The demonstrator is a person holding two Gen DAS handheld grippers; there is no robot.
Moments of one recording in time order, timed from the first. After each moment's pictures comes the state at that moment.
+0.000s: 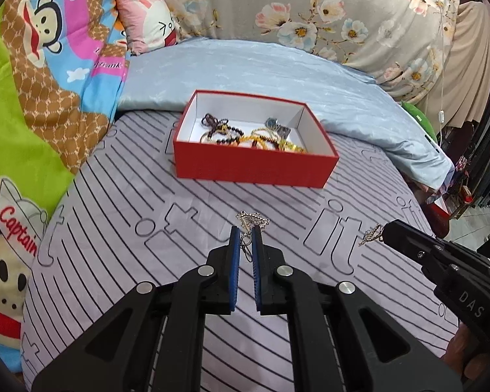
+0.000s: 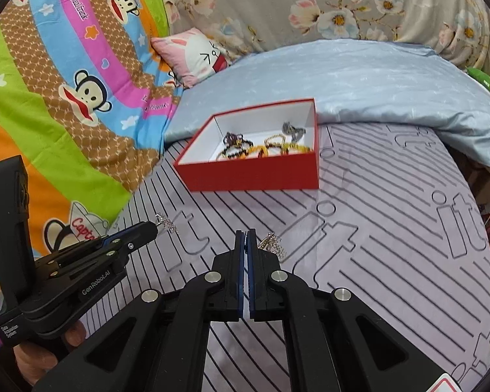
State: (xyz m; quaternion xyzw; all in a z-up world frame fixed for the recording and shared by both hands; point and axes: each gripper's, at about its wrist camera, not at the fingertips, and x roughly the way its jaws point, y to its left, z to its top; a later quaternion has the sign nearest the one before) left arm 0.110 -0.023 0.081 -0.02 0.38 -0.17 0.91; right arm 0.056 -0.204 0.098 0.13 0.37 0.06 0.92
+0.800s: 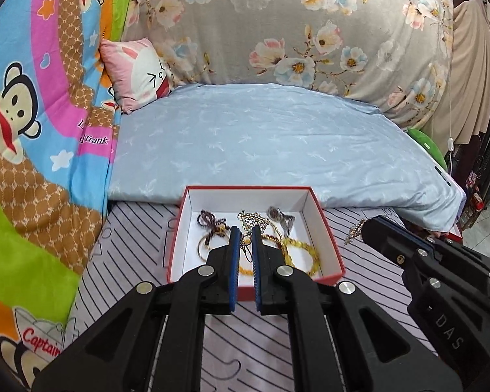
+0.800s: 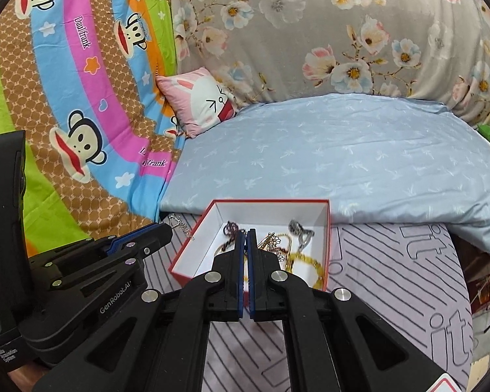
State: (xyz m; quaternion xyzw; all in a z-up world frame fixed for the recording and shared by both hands) left arm 0.215 -0.059 0.157 0.01 0.32 -0.16 0.93; right arm 0.167 -0.205 0.166 0.09 0.29 0.06 0.95
